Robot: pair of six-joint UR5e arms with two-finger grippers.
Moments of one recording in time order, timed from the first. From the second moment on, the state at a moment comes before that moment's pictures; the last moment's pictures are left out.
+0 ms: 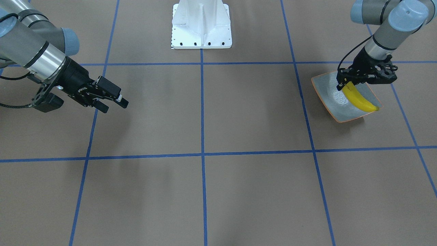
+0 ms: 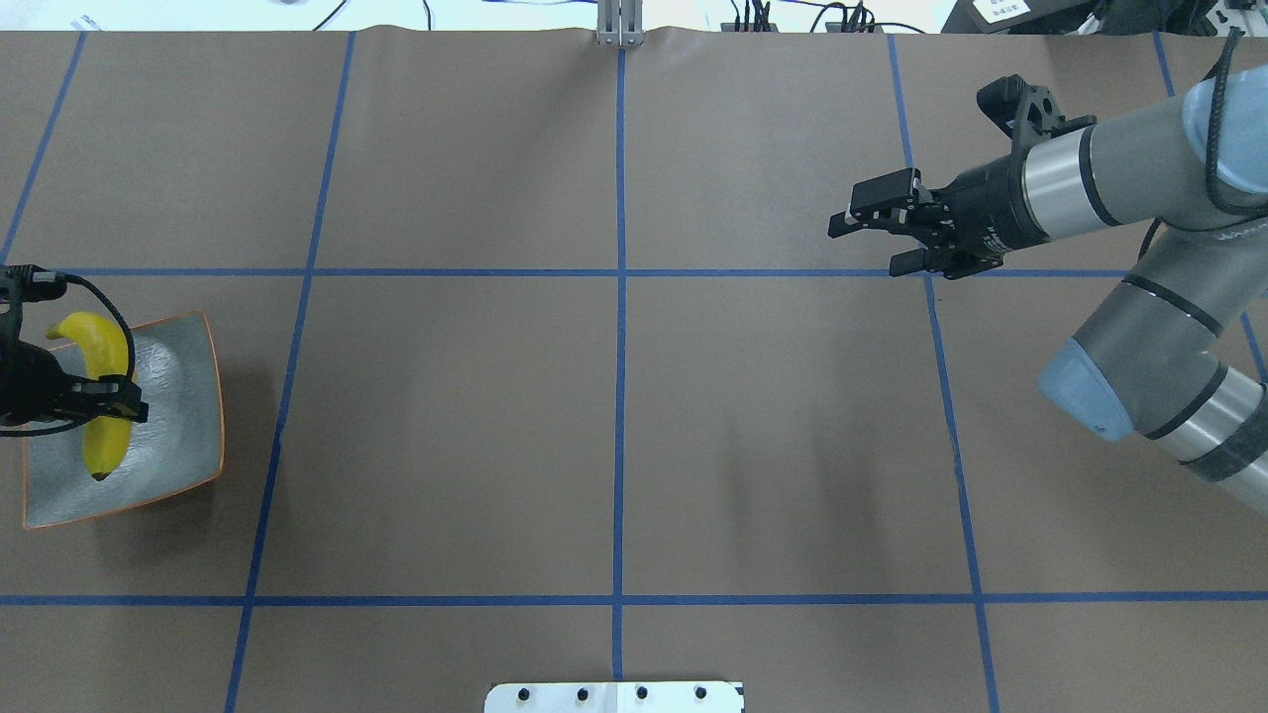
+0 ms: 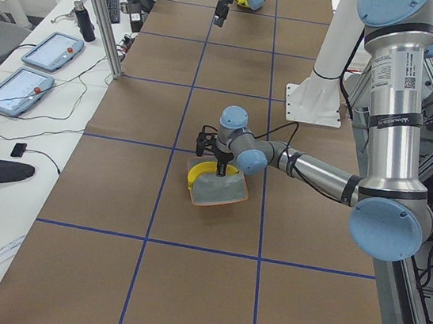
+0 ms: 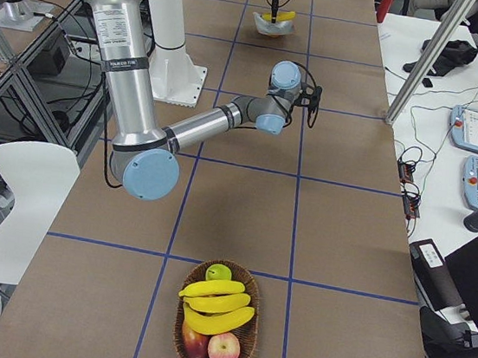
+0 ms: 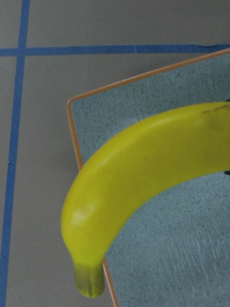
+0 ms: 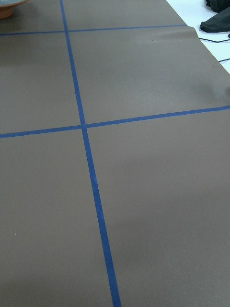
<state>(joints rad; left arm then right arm) -0.83 -1.40 -1.90 -2.12 -2.09 -1.03 0.90 -1.29 1.74 -0.72 2.24 1.52</state>
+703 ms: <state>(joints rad) -0.83 -1.40 -1.87 -2.11 -2.09 -1.01 0.90 -1.29 1.74 -0.72 2.24 1.52</state>
